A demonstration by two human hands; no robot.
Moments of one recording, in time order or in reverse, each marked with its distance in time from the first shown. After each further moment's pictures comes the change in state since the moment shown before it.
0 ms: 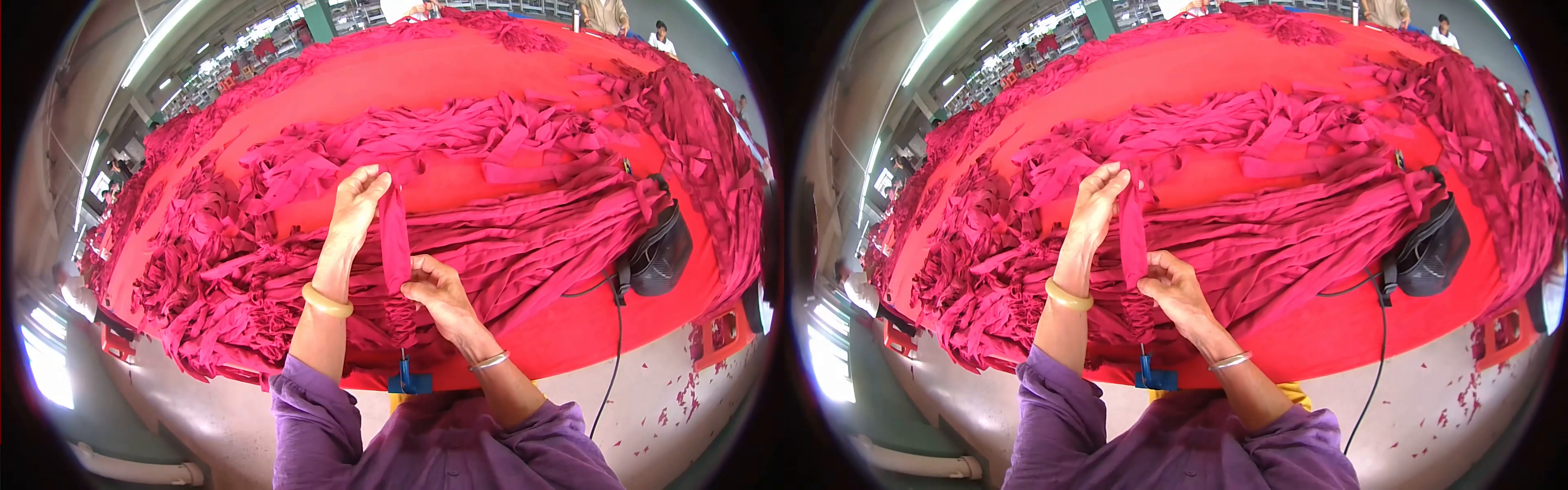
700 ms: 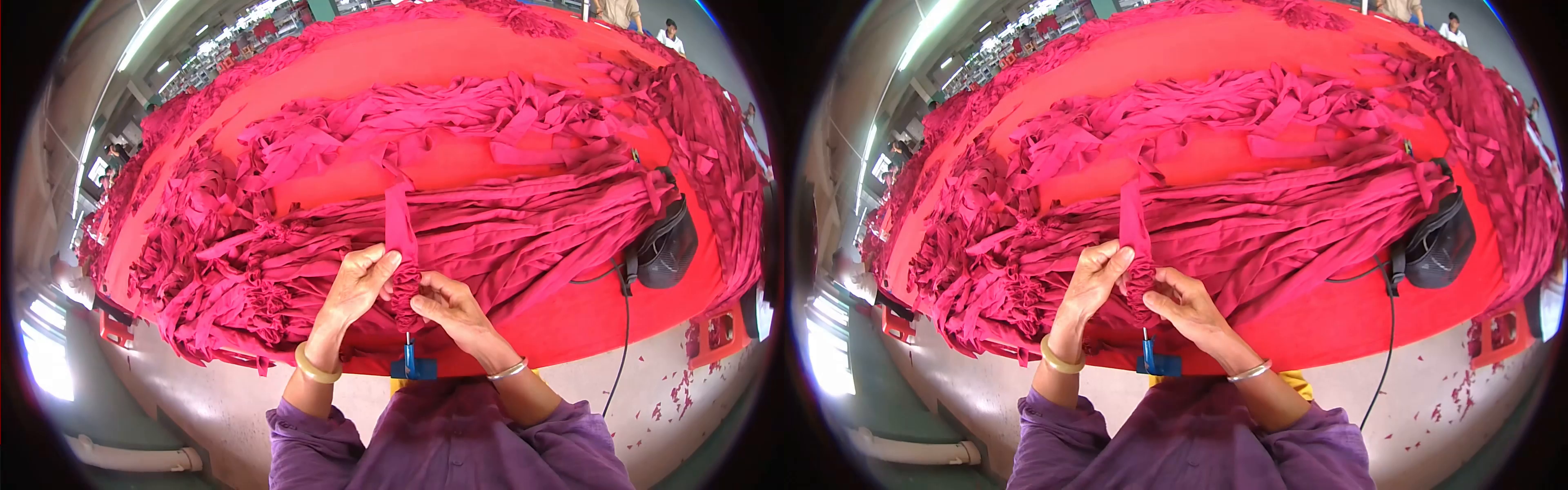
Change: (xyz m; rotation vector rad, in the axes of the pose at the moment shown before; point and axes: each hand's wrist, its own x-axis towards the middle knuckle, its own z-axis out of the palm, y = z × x) left_hand -0.111 -0.019 -0.025 0.176 -0.283 -0.128; right_hand -0.035 0.022 -0.007 -0.118 -0.081 0.046
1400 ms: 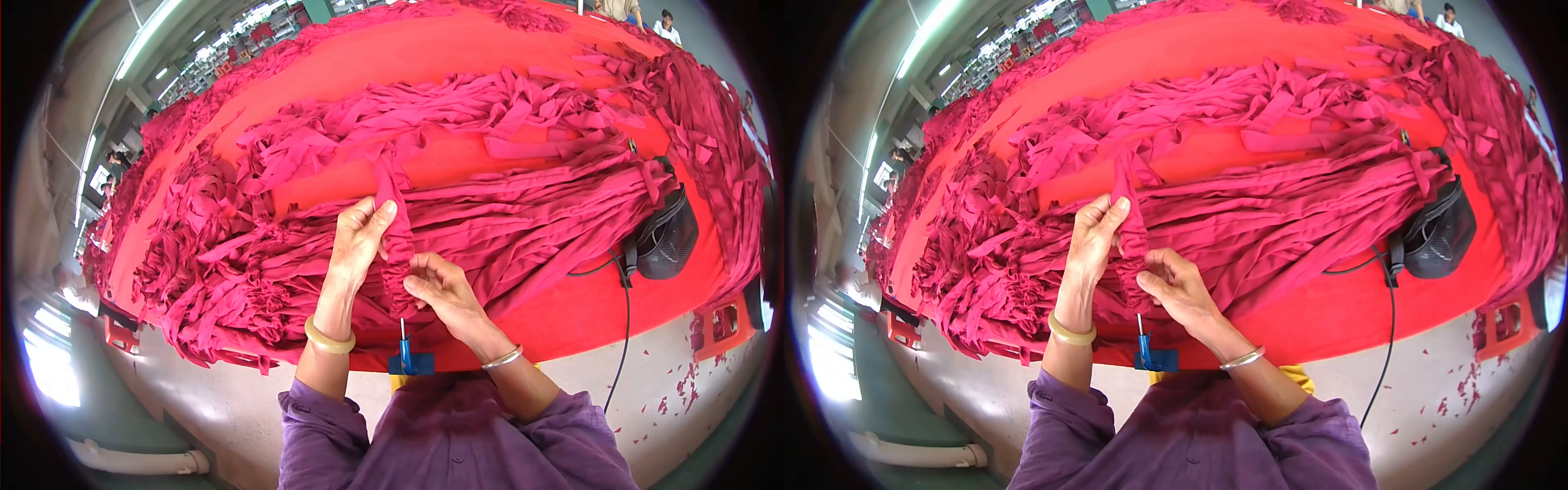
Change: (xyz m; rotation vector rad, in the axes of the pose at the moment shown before) left_hand 0.045 0.011 0.009 -0.231 0.193 0.063; right_hand 0.009 -0.008 0.000 0.000 0.074 -0.009
